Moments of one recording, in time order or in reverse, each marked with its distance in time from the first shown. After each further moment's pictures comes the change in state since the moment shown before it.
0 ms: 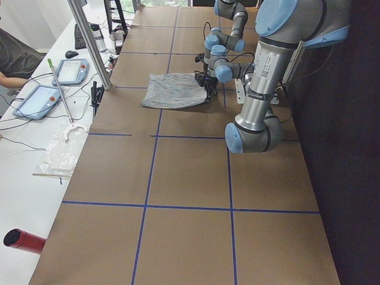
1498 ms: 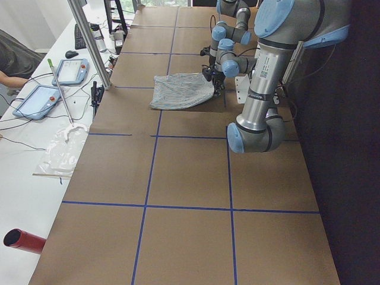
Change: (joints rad) left arm 0.067 0.001 -0.101 0.050 0.000 -0.009; right arm -0.045 -0.096 0.177 0.003 -0.050 -0.005
